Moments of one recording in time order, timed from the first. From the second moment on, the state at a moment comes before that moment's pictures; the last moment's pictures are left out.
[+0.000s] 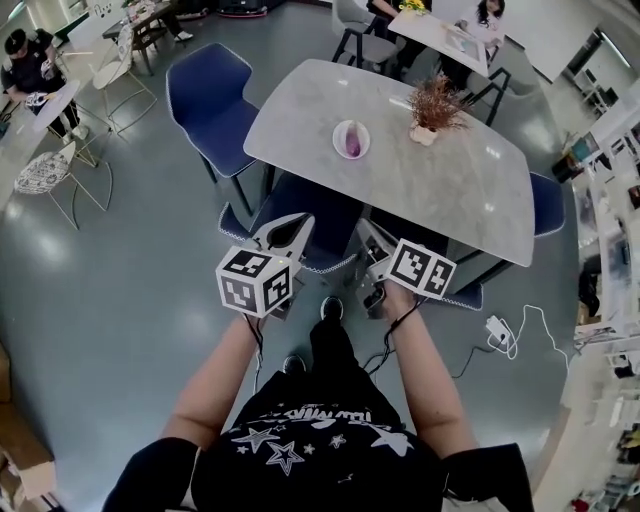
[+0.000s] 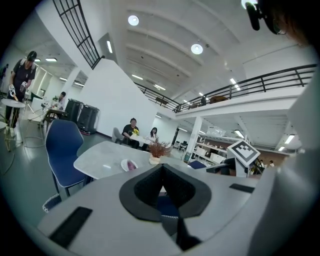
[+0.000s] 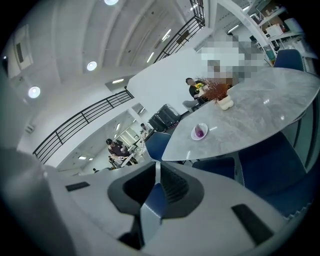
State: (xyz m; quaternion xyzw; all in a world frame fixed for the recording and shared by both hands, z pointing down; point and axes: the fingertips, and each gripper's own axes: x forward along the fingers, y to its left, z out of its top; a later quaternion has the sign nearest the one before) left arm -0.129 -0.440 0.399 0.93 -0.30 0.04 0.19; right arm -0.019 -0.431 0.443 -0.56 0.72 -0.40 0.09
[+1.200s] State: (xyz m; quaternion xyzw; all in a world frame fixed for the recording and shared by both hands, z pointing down) left arm -0.074 -0.220 0.410 0.93 -0.31 0.05 0.17; right arm -0.002 -0.213 0.440 -0.51 0.77 -0.38 0.06
